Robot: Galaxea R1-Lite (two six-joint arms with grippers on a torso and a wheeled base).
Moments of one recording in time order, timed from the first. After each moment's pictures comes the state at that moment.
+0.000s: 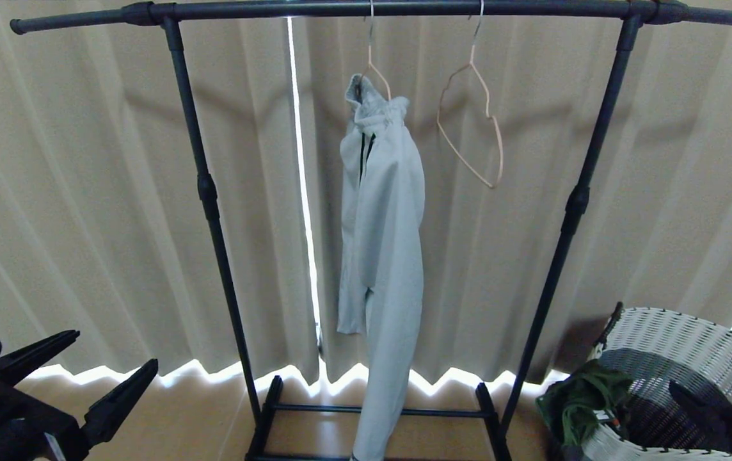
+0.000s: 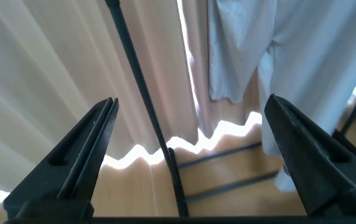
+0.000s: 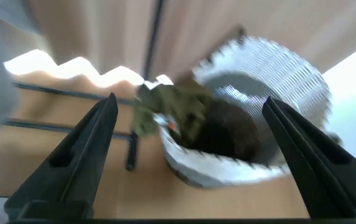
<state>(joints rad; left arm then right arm) -0.08 1.11 0.00 -0.96 -0.13 0.21 -0.09 1.12 -0.13 -0.54 -0.09 -0.25</state>
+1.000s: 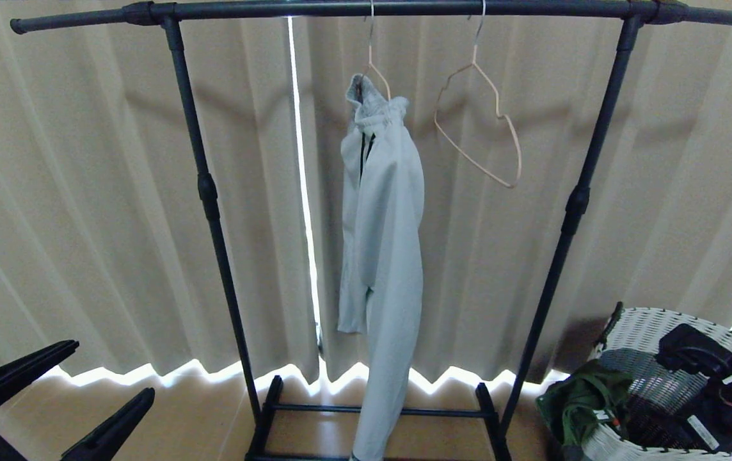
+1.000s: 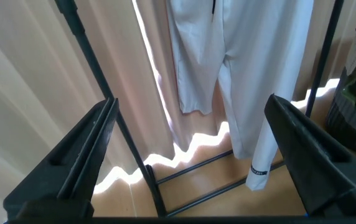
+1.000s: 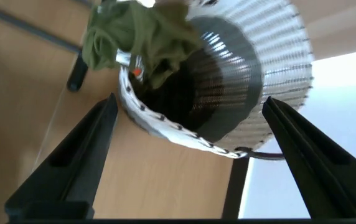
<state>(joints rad) -0.17 0.93 0.00 -0.86 -0.21 0.20 -0.19 1.59 -0.28 -0.51 -0.08 -0.65</state>
